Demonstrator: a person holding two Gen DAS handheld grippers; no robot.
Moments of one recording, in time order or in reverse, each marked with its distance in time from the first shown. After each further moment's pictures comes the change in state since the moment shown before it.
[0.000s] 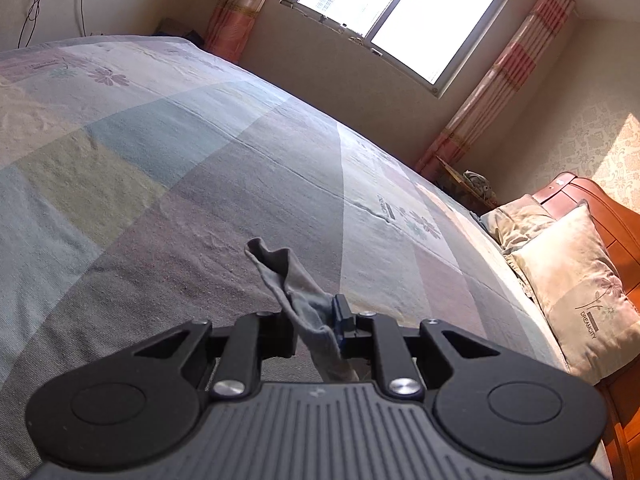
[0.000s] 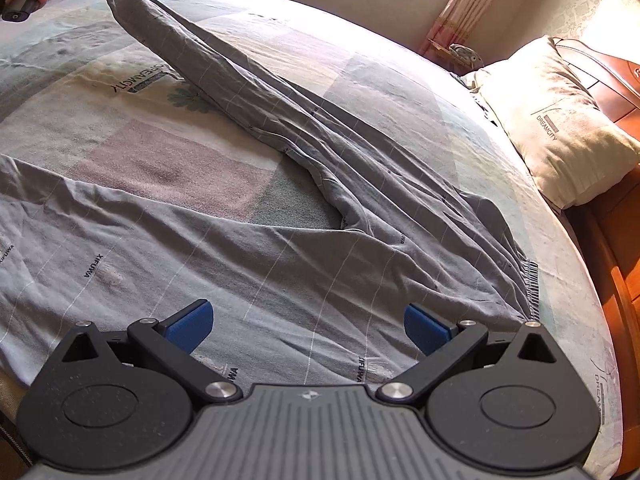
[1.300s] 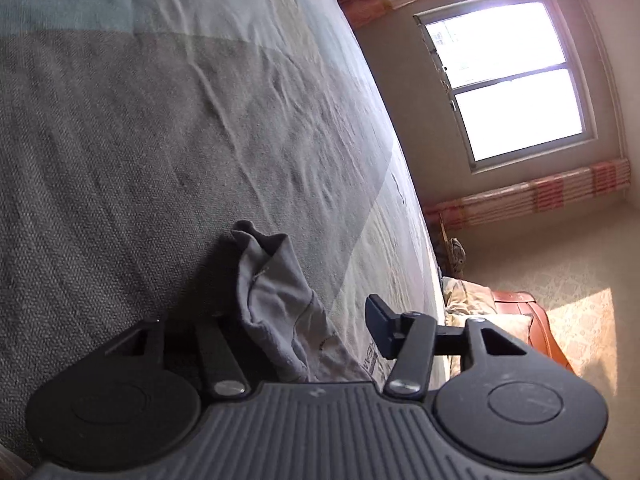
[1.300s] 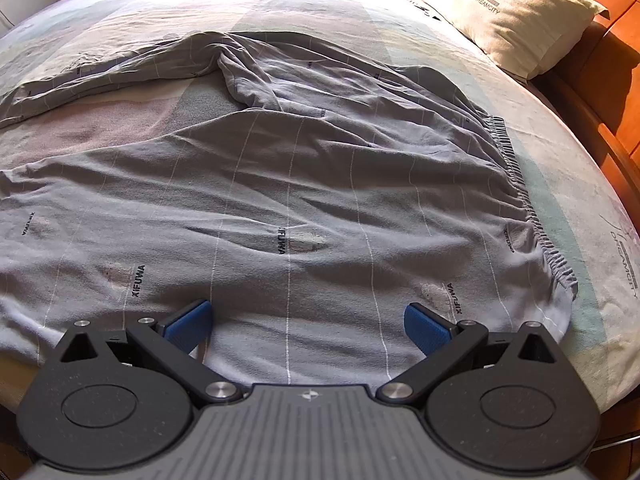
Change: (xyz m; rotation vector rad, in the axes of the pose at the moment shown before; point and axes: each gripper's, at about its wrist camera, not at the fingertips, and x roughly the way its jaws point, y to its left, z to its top) left arm -0.111 0.075 -0.183 -0.646 0.004 -0.177; right arm 0.014 -0.058 -0.069 0.304 0.147 0.011
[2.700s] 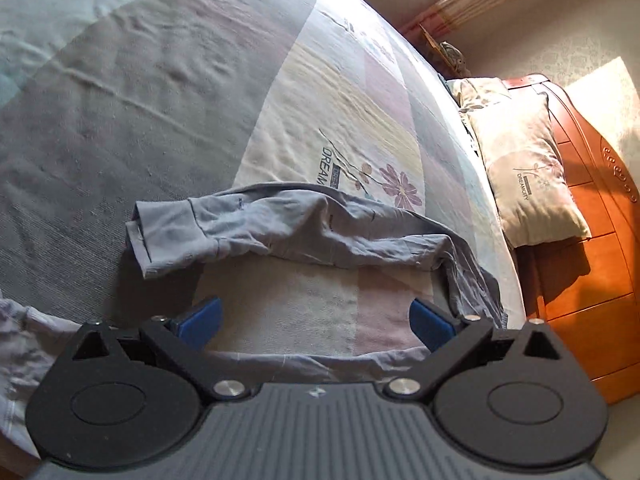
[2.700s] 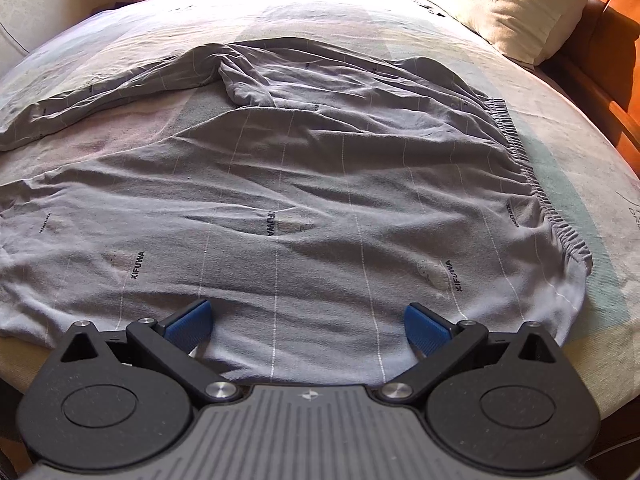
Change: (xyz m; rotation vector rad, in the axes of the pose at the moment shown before) left arm -0.040 -0.102 -0.052 0.445 0.458 0.176; right arm -0.003 -0.019 -0.016 0.036 -0.034 0.087
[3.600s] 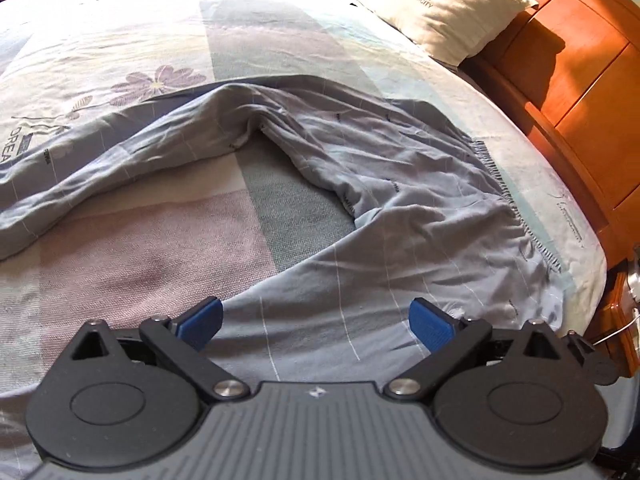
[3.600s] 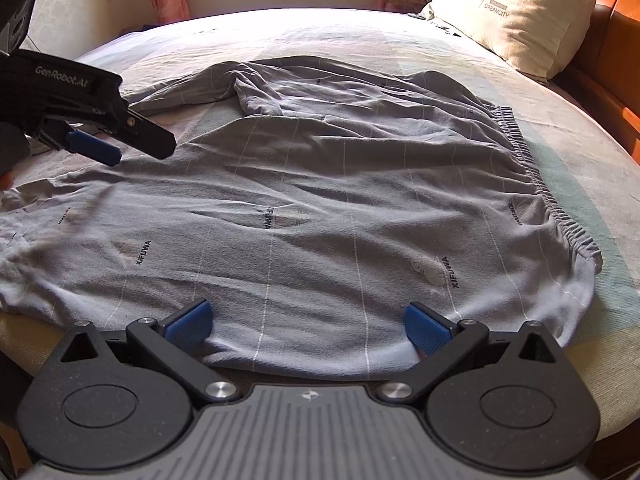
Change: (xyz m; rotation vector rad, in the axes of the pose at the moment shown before) left arm 0.183 -0.232 -0.135 0.602 0.153 0.064; right arm -0.004 -0.021 -0.024 -0.010 -0.100 0.100
